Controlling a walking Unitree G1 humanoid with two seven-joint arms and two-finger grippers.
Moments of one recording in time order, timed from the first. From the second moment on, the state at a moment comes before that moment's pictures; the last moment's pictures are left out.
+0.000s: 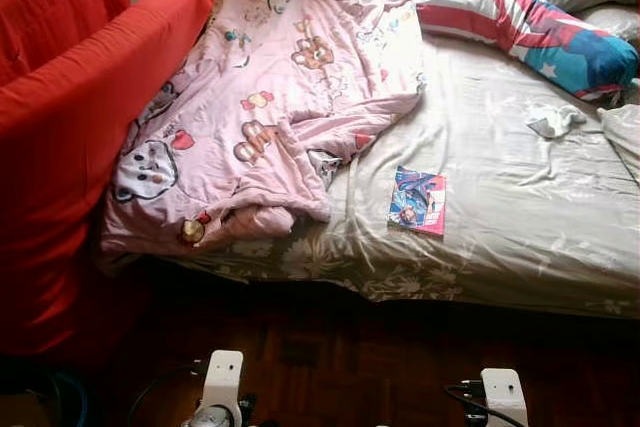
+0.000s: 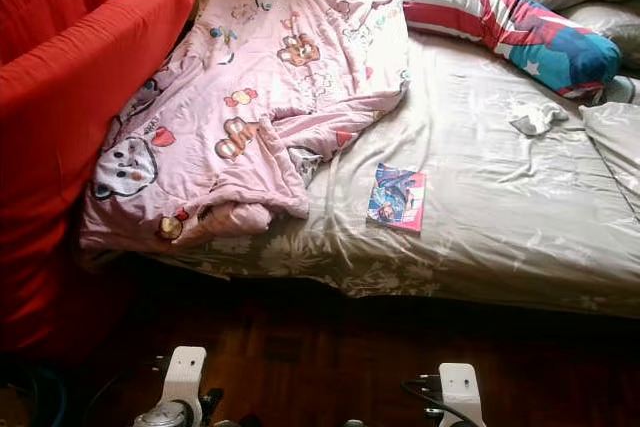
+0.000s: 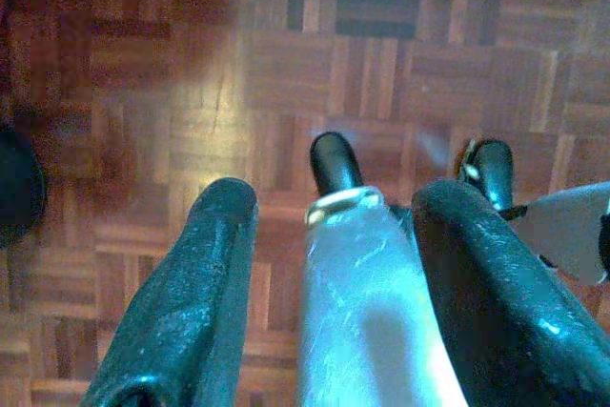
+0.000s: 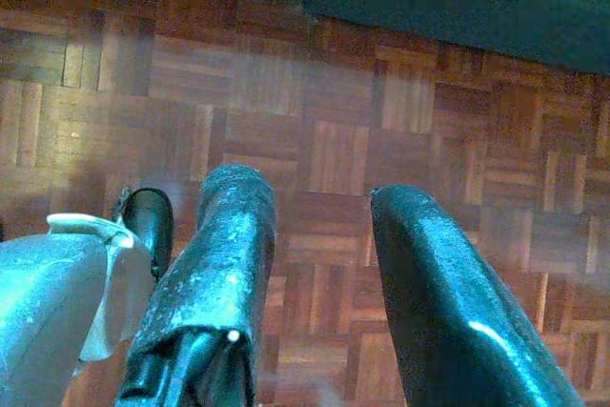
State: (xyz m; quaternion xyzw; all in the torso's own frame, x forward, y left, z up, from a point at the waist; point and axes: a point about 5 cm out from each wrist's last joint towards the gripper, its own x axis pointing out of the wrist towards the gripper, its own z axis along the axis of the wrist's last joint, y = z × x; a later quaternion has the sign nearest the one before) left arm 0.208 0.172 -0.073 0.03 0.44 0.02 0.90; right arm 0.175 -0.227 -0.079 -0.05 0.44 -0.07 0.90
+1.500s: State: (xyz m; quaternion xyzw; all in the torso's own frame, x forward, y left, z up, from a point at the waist) left arm 0.201 0.189 -0.075 0.05 0.44 0.02 0.90; right arm 0.177 -0.213 -0.081 -0.02 0.44 -0.07 0.90
